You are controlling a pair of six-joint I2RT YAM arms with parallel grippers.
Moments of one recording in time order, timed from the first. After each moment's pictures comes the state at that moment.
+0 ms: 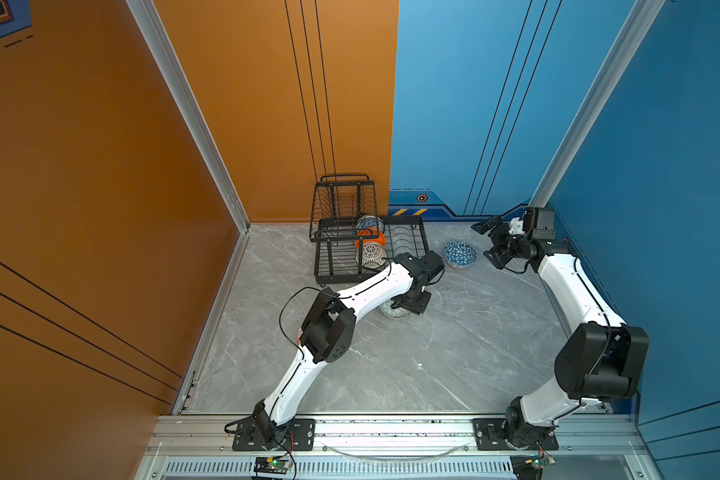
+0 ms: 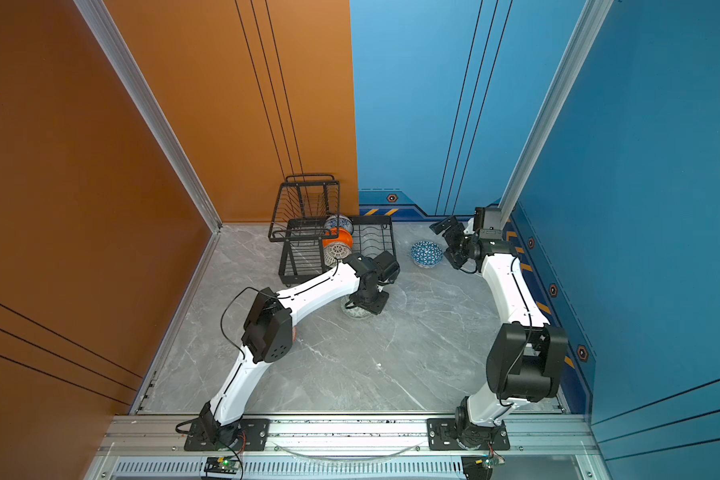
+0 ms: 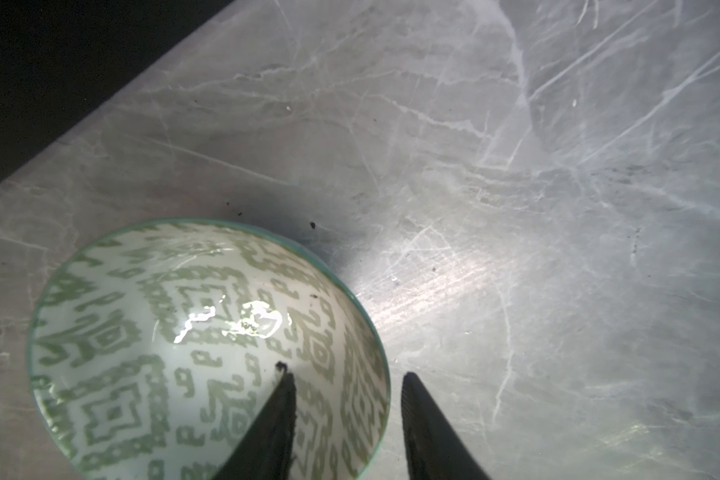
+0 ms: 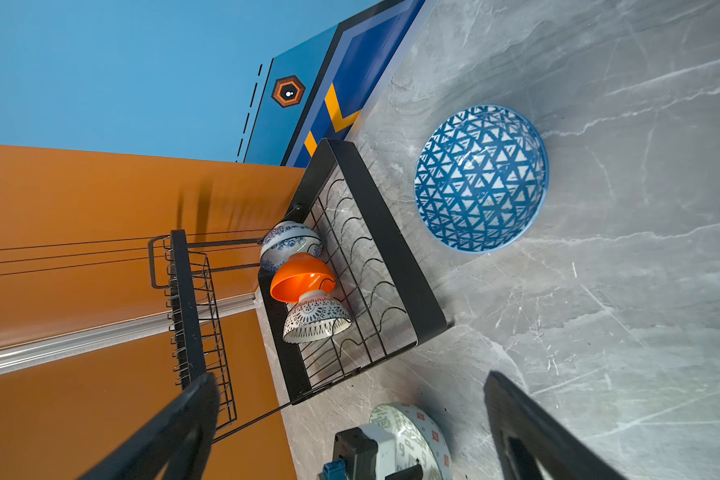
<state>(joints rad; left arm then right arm) -0.85 2.32 2.13 -1.17 -0.06 -0.38 -0.08 1.60 1.42 -0.51 -0.48 0.94</state>
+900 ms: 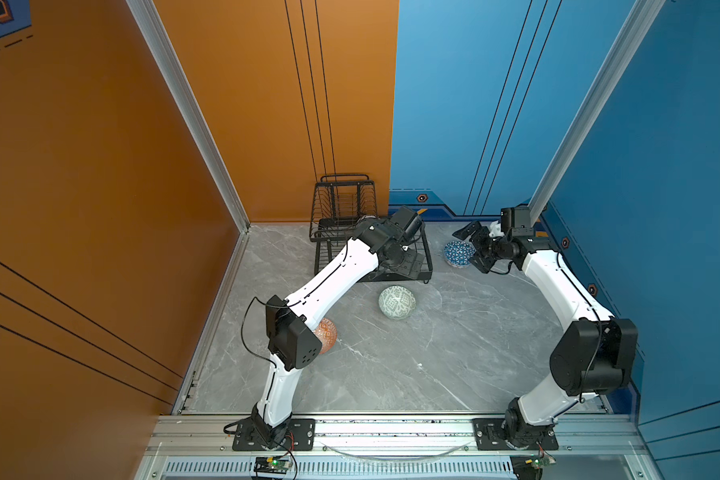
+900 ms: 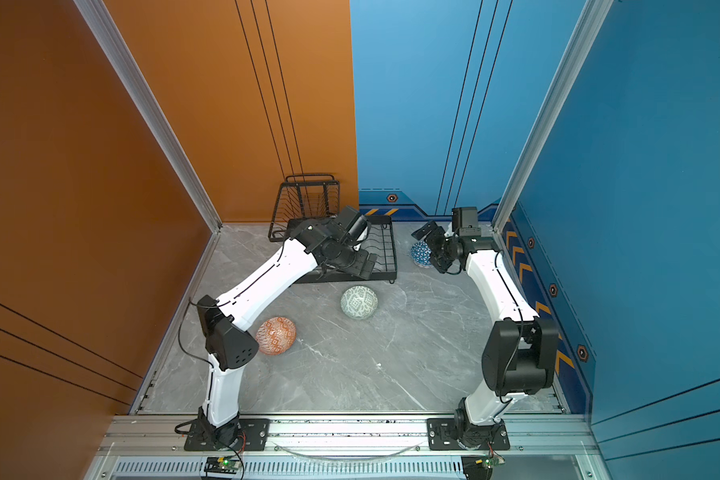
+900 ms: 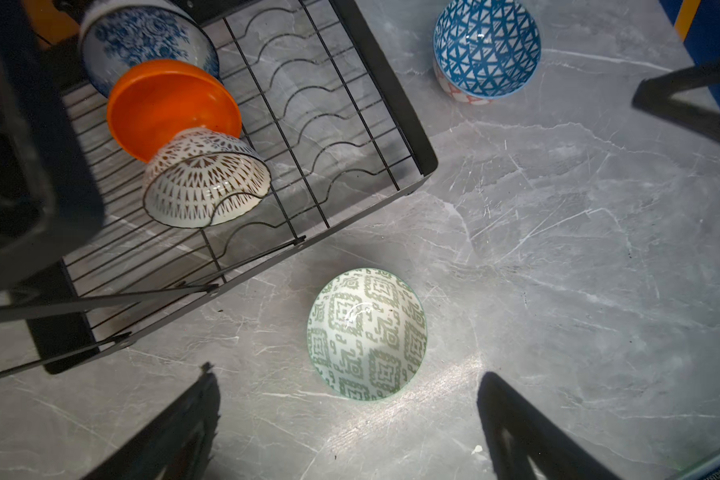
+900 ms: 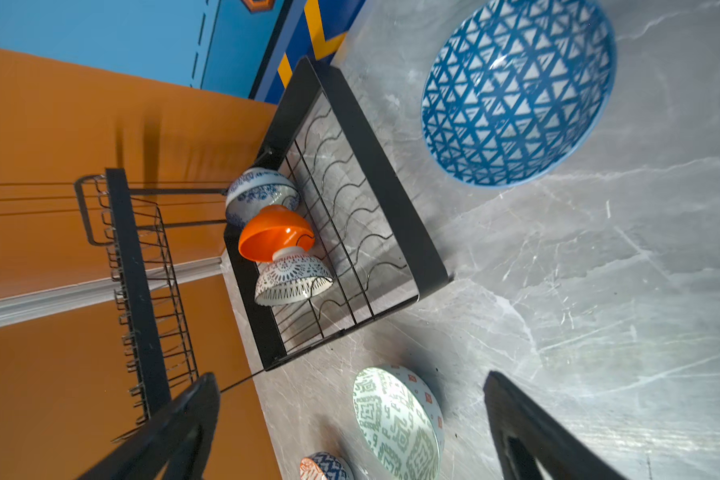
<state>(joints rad) -0.74 2.01 2.23 -1.21 -0.15 -0.28 0.10 1.65 1.47 -0.63 -0.39 0.93</state>
